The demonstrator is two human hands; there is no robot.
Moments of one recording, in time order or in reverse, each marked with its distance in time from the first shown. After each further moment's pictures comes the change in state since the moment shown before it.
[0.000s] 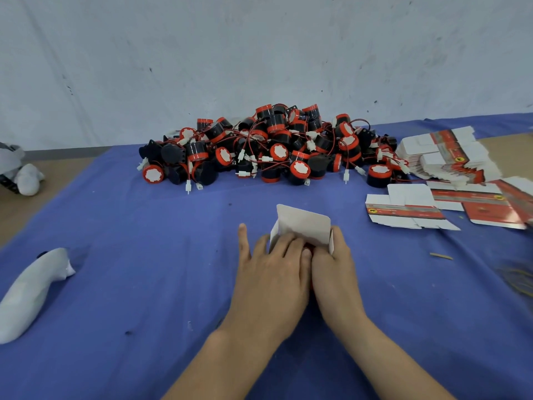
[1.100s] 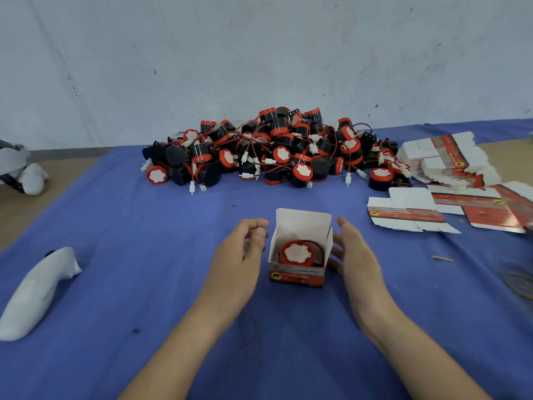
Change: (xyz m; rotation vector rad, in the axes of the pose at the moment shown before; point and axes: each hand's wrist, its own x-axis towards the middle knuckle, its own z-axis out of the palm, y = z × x) left_hand 0.003 -0.056 0.002 -1.073 0.077 -0.325; right_hand 0.009 -0.015 -0.021 0.141 -0.105 0.166
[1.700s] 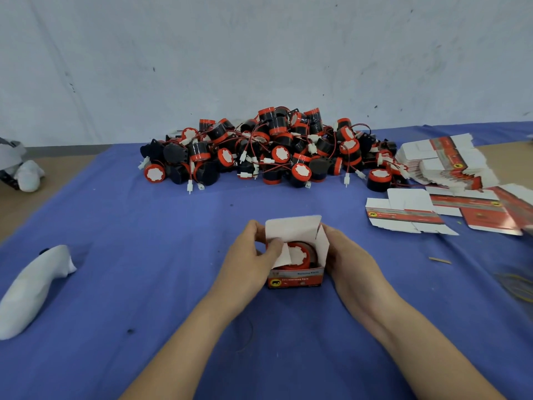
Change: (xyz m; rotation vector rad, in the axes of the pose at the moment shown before) left_hand 0.018 -0.011 0.018 -0.006 -0.087 -0.072; right_hand 0.005 -0.003 -0.005 0.137 -0.165 0.111
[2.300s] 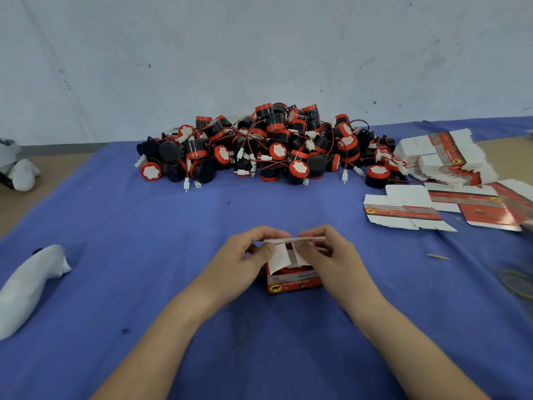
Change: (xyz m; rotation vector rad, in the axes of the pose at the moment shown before) left_hand -0.003 0.006 -0.019 0.046 -0.244 0.127; right_hand 0.003 0.015 -0.002 -0.413 0.028 -0.253
